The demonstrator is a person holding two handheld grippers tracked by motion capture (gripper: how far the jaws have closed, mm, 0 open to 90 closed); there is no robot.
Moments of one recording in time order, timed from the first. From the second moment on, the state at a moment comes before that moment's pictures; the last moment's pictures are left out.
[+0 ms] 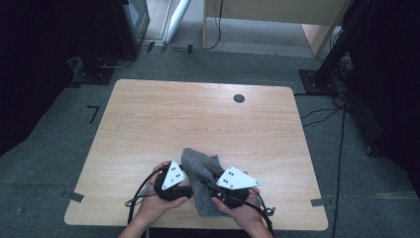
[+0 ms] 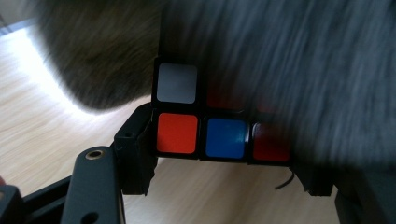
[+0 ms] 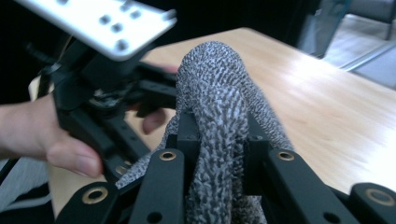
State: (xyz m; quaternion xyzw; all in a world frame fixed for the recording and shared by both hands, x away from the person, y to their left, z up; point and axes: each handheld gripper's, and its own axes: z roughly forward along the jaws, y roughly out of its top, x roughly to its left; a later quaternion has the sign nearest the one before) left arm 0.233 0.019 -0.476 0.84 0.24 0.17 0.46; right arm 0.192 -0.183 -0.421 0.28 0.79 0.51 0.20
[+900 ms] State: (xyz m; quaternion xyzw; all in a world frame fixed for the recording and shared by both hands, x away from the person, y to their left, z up) left arm 0.221 0.030 -0.469 0.80 0.18 0.18 0.54; right arm 0.205 -0.224 -0.418 0.34 0.73 0.56 0.19
